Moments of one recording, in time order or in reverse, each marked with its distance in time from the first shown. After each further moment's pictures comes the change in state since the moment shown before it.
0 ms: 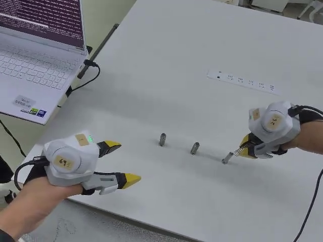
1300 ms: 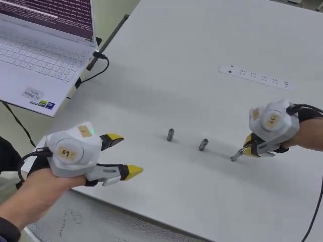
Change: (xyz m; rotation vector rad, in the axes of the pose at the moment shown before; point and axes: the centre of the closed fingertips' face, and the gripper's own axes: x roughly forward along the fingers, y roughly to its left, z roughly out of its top) left arm -0.003 0.013 -0.005 -0.034 0.014 0.028; right arm 0.025 -0.002 -0.003 -0.035 0.048 0.050
